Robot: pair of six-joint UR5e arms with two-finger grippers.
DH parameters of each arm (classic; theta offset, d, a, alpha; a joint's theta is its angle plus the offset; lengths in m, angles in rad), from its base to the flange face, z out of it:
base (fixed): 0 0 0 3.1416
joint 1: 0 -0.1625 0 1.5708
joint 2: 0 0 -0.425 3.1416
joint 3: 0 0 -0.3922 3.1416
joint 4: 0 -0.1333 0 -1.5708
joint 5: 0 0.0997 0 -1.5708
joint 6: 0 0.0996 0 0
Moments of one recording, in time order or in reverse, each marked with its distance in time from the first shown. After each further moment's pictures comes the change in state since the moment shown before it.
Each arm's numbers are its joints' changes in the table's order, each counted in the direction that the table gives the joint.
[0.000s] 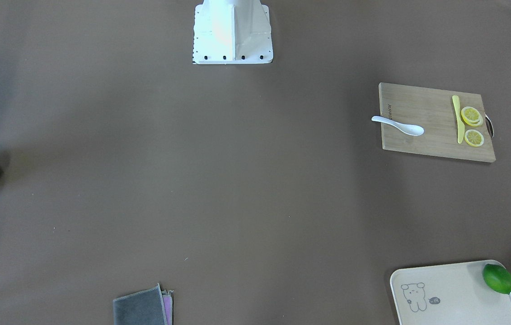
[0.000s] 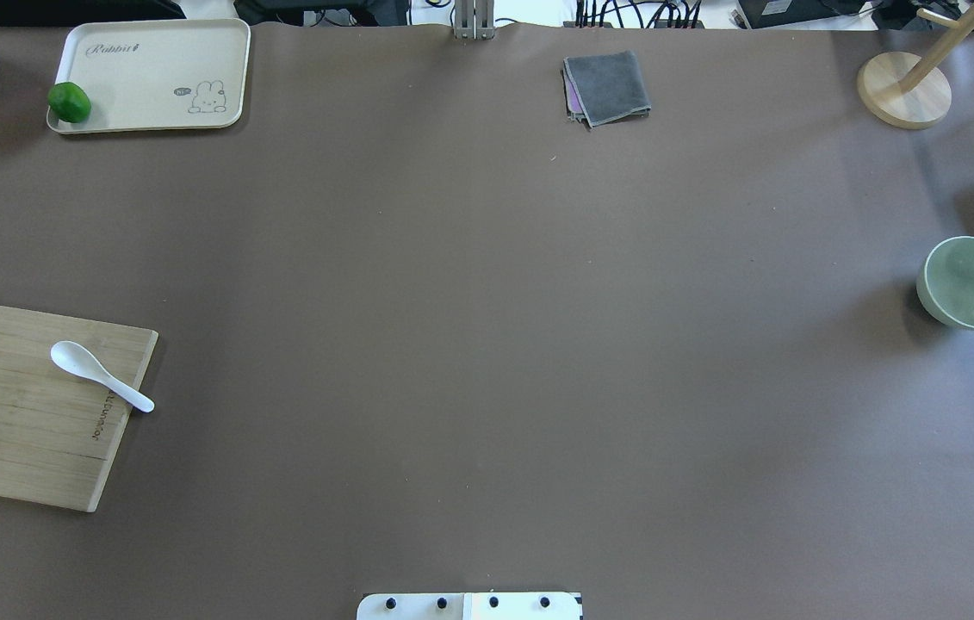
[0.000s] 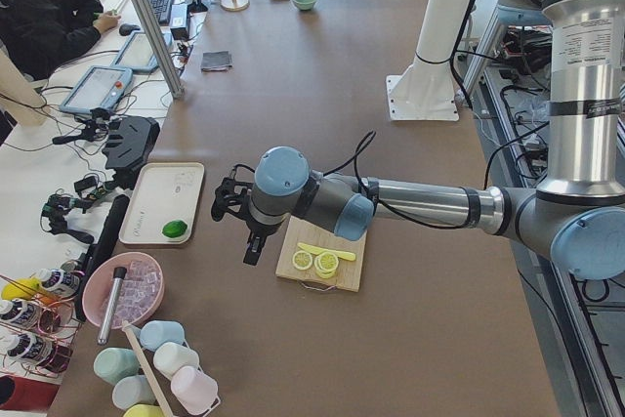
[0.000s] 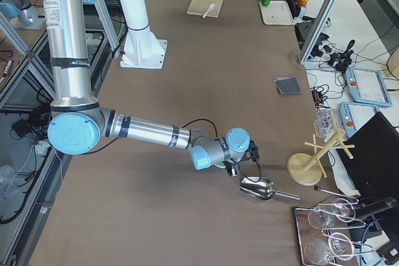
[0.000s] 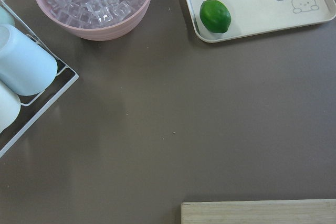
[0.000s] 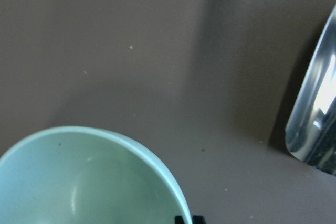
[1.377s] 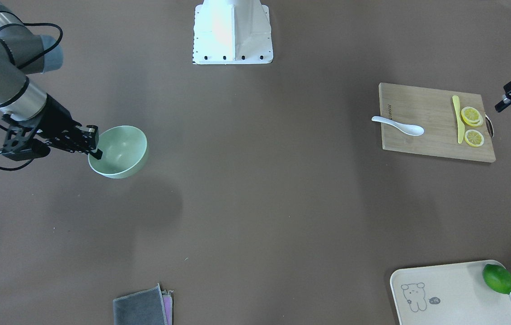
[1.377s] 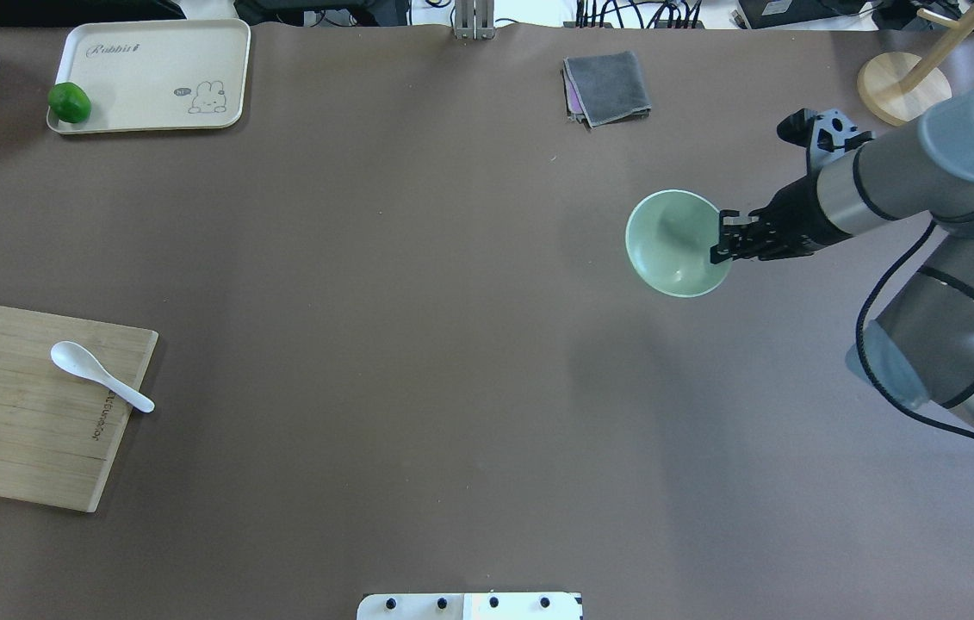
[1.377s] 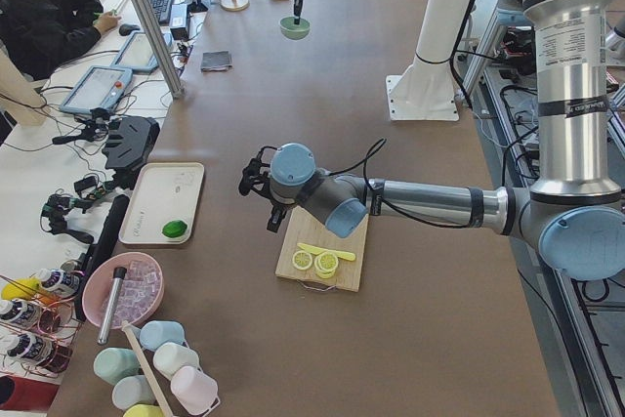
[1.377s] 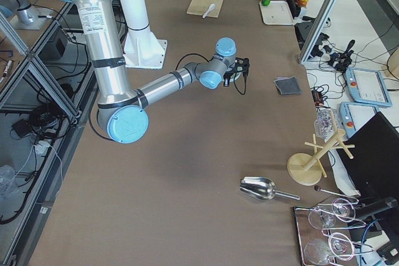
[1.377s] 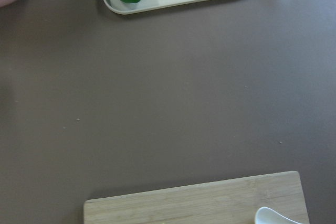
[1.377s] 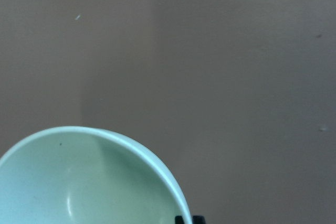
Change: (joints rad) left arm -0.272 -0.053 -0.011 0.273 -0.094 -0.199; right arm 0.451 -0.191 0.468 0.012 -0.250 1.031
